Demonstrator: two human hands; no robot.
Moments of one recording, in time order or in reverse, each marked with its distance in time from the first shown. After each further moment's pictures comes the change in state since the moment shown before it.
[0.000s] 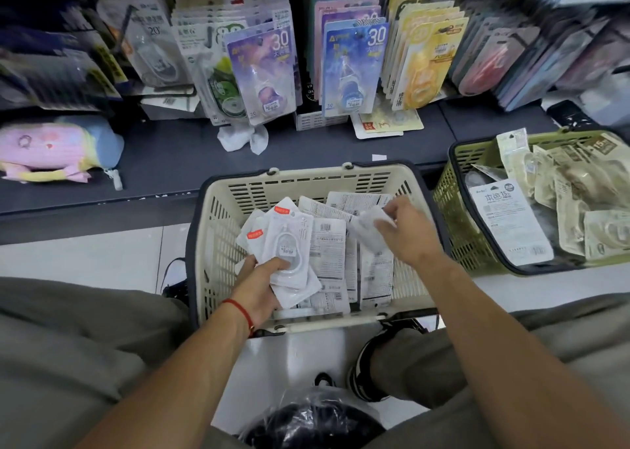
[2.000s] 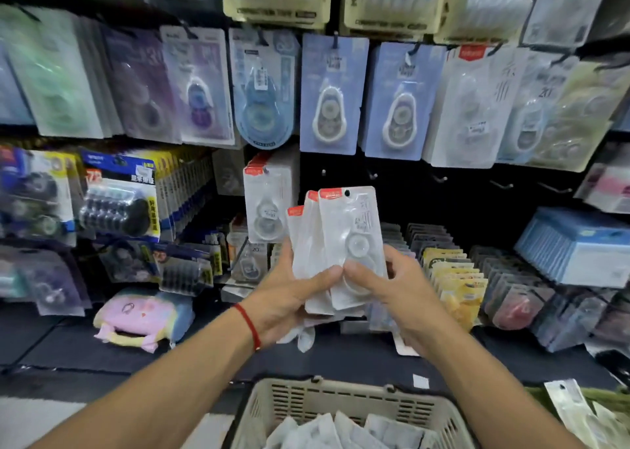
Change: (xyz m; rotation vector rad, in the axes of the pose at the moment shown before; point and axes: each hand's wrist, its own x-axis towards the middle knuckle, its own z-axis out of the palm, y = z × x) left_hand -0.125 0.264 0.108 0.284 -0.583 0.795; right_hand 0.011 -0.260 -0.147 0.858 -0.196 -0.555
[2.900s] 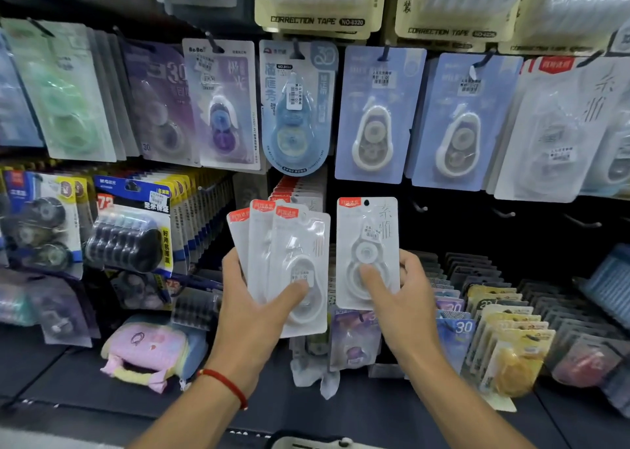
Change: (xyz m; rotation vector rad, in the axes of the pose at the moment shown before) left_hand 0.015 0.016 -0.071 0.359 0.618 0.403; right_hand 0.093 0.030 0.050 -0.173 0.372 -0.167
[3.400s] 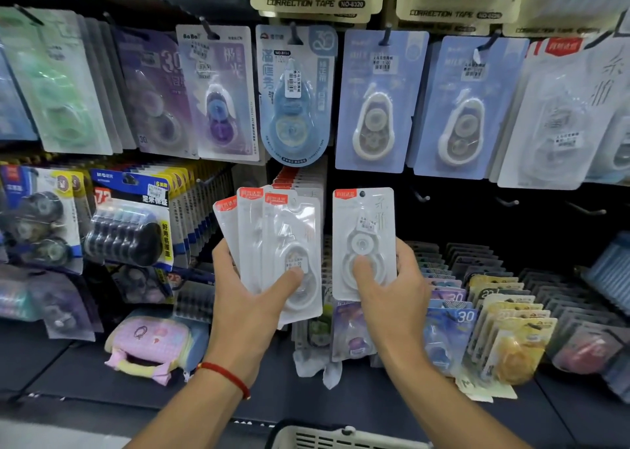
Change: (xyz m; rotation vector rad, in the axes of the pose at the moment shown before) left_hand 0.001 0.004 -0.001 -0.047 0.067 0.036; right_hand -0.013 -0.014 0.021 -0.039 0.171 -0.052
